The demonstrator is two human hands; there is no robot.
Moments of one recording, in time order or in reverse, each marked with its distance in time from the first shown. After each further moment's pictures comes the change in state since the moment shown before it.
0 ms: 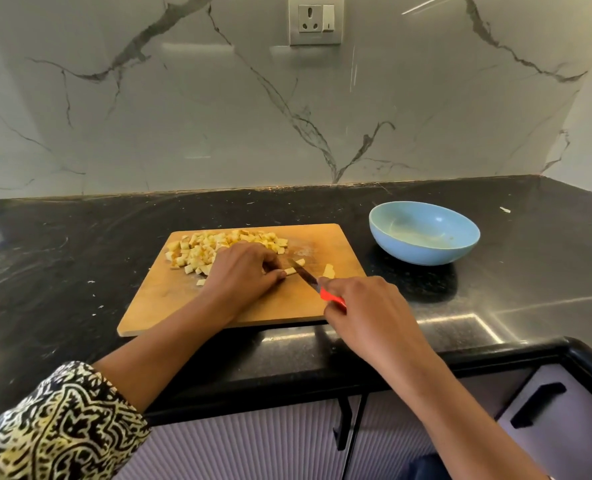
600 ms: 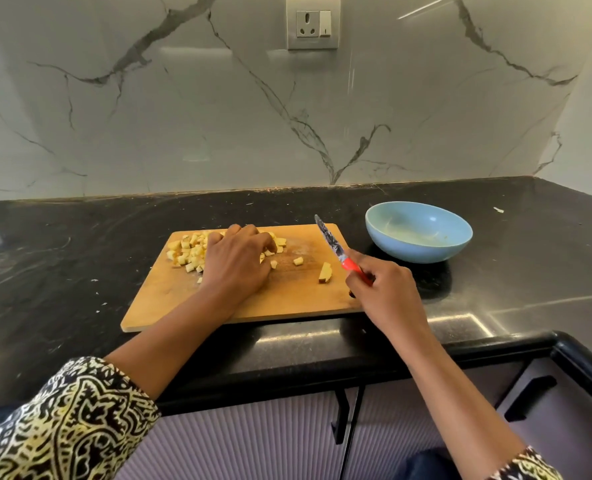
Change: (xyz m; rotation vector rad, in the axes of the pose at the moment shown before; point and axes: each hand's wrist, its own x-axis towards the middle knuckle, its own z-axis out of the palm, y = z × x) left_hand 0.002 -0.001 0.000 0.234 0.138 -0.026; right_hand 0.017 0.046 0.021 0.297 0.261 0.141
